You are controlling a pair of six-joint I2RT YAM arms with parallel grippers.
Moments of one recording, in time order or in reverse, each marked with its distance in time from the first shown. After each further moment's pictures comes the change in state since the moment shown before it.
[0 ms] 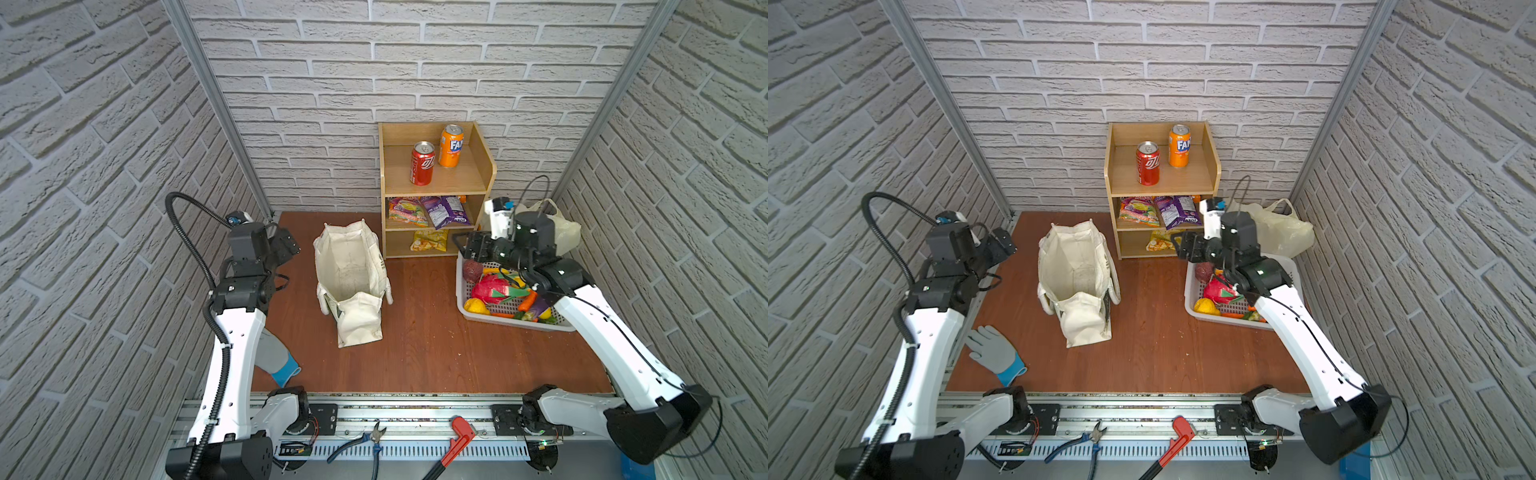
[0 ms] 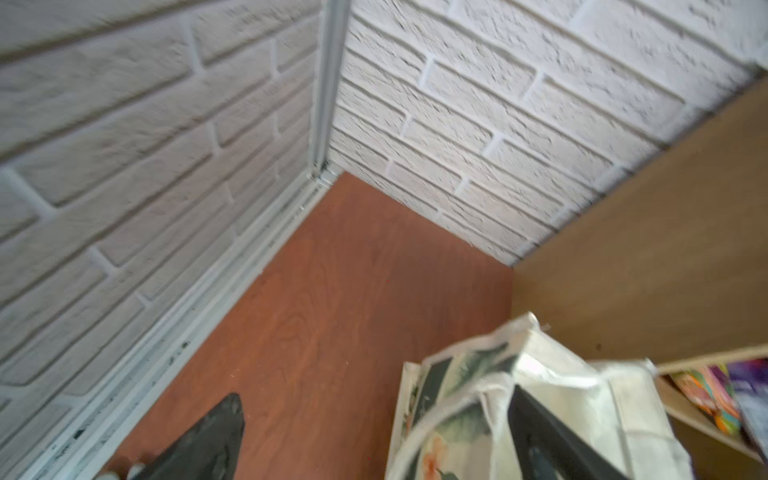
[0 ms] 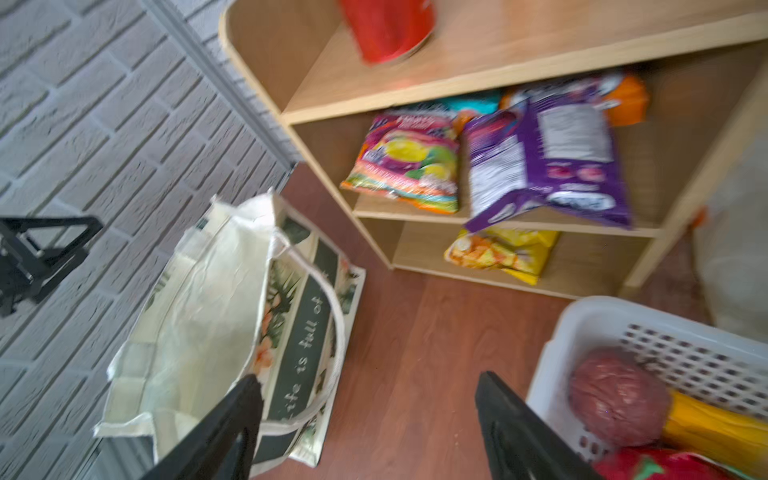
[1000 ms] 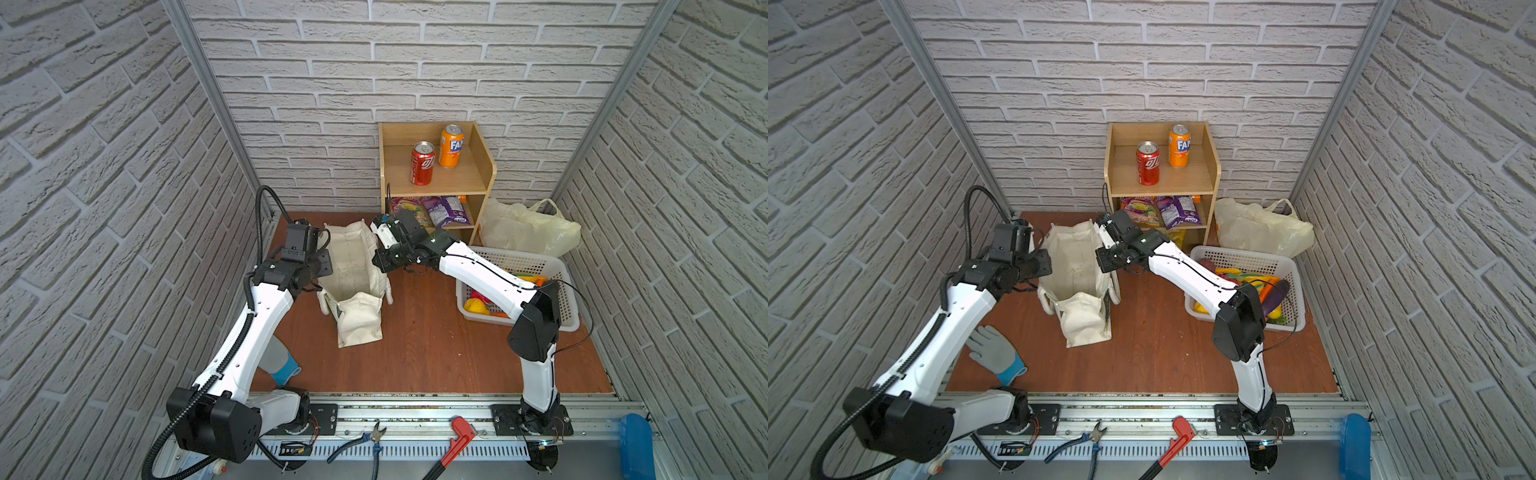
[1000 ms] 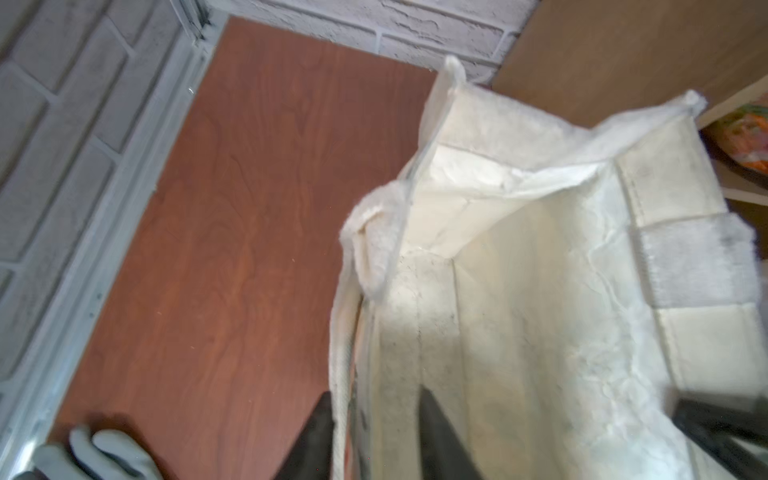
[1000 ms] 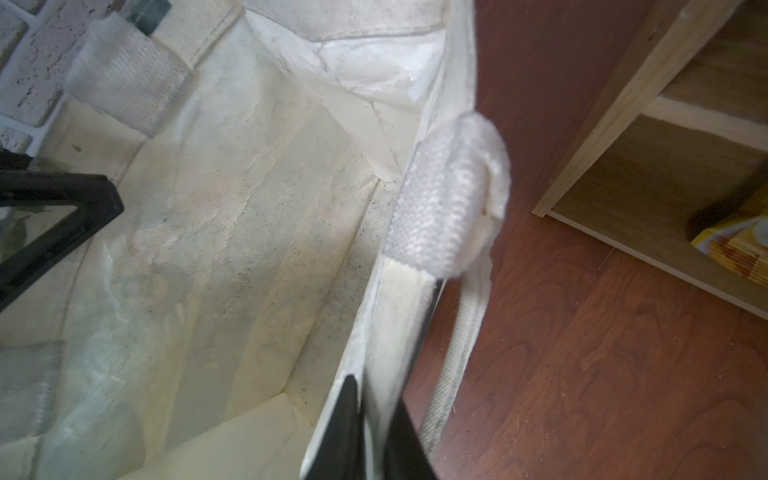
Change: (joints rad) left arm -0.233 0.117 -0.050 -0.101 0.003 0.064; right arm 0.323 0.686 0.568 -0.232 0.063 -0.043
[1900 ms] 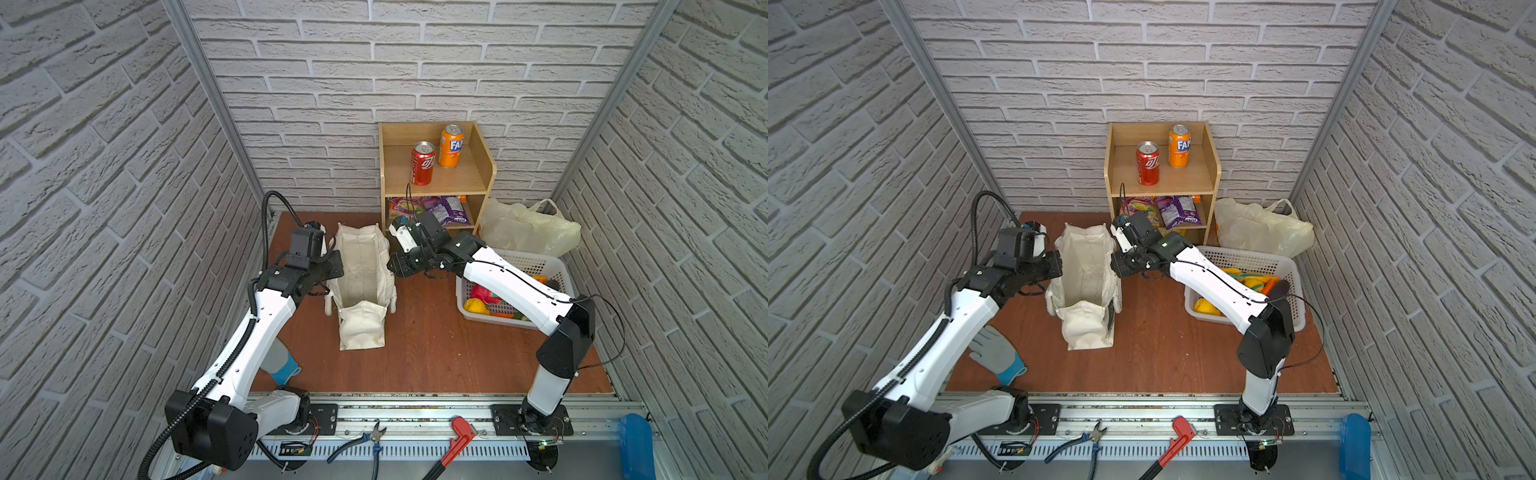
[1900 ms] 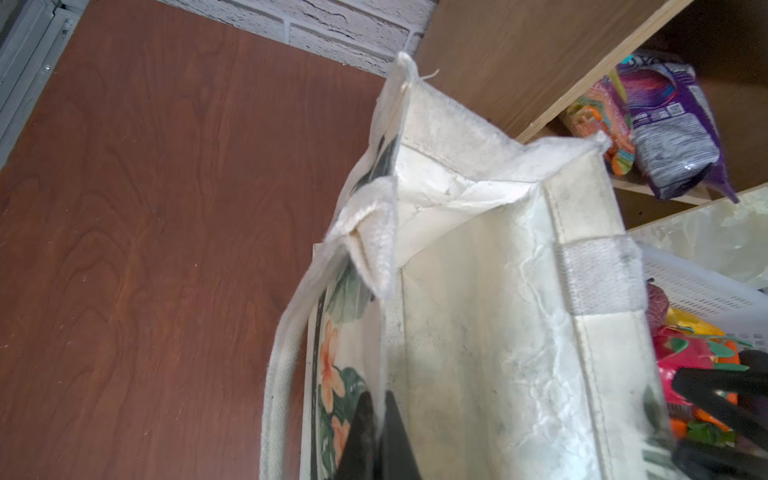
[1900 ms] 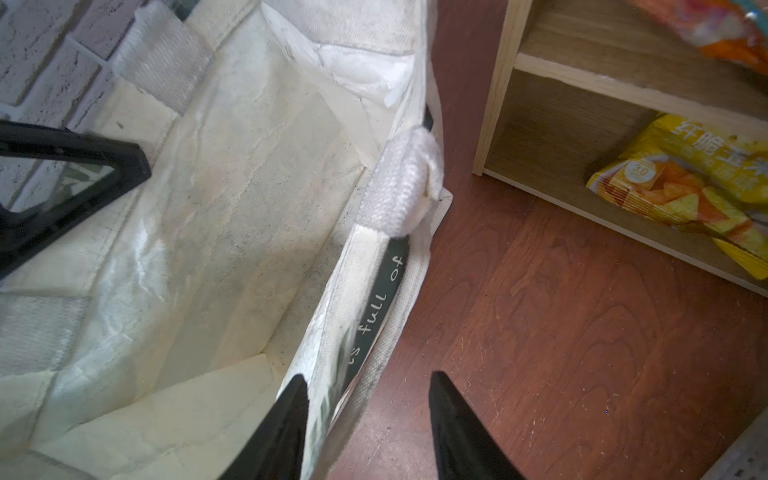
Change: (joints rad) left arm -0.052 -0.031 -0.066 0.111 0.157 -0.075; right arm -0.043 -0.214 -0.164 -0.061 0.052 -0.032
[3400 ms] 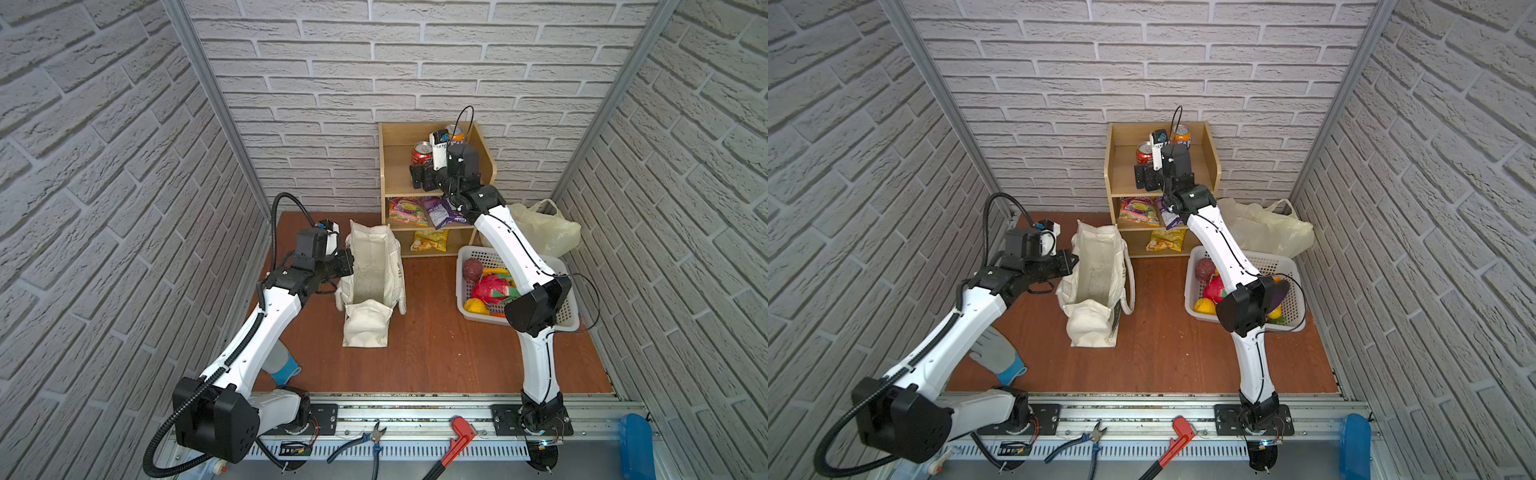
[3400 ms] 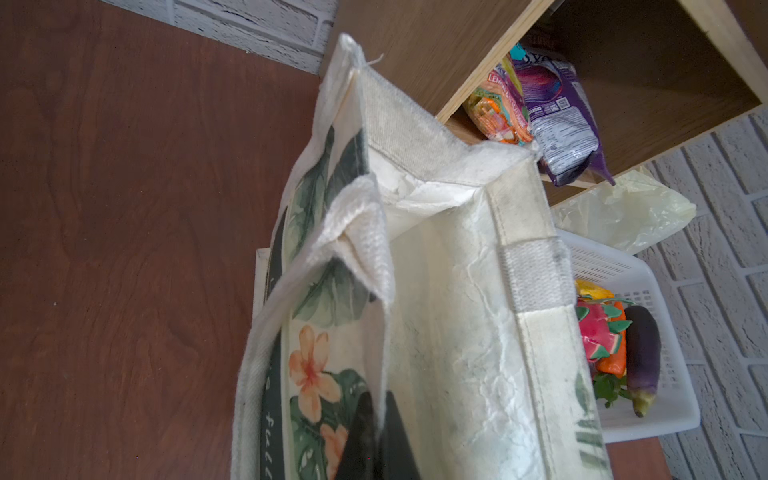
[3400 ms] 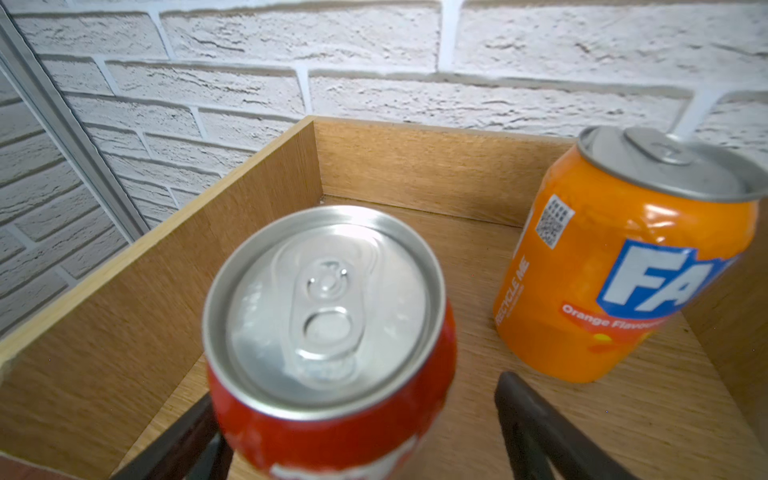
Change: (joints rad) left arm -0.006 0.034 -0.050 0.157 0.203 -0.008; right arm -0.292 0.373 0.662 0.332 0.200 -0.244
